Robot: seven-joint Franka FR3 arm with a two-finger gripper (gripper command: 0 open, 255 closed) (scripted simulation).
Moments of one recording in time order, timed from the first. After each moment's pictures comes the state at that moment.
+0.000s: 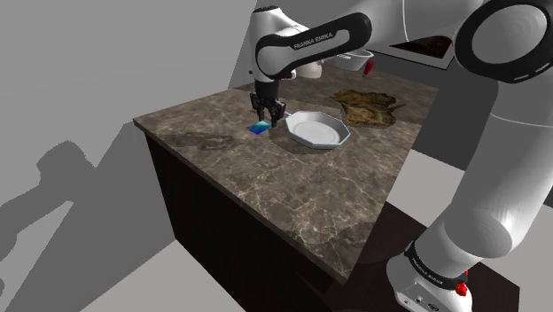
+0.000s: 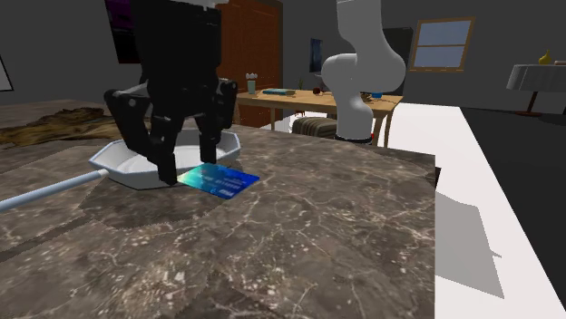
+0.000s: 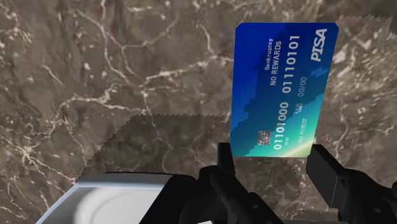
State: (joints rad) arm -0.12 0.27 0.28 -1.77 -0.24 1.99 1.69
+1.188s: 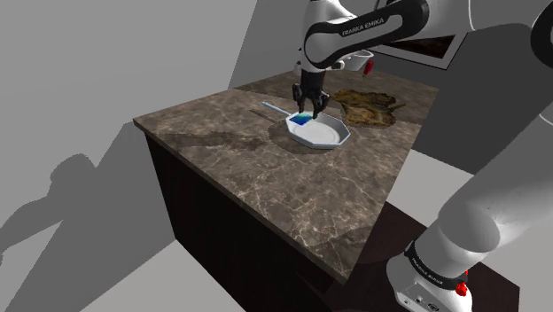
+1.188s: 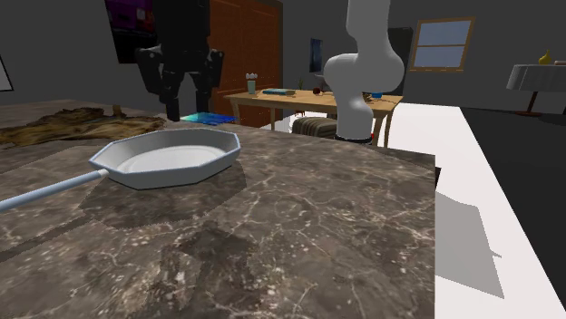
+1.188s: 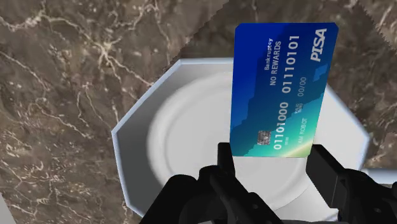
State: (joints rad) arm -0.27 -0.03 0.19 -2.06 -0.16 2.03 1.44
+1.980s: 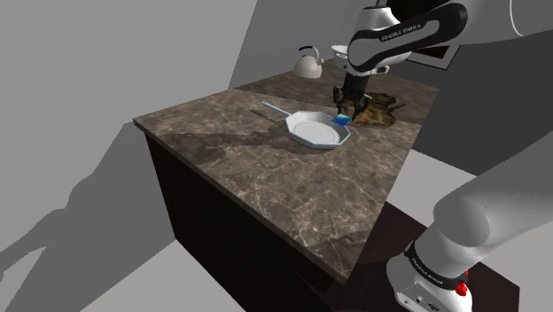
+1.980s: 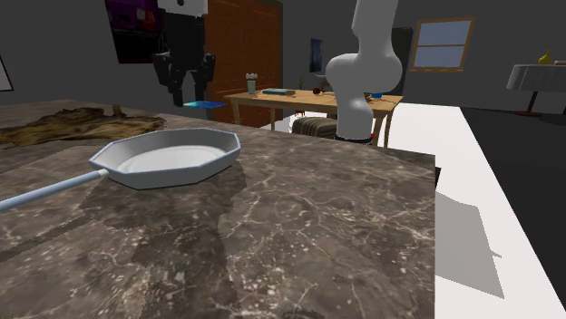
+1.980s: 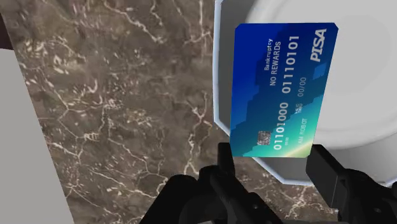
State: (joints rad) arm -0.39 -0.19 0.03 -2.26 -0.16 2.11 1.15
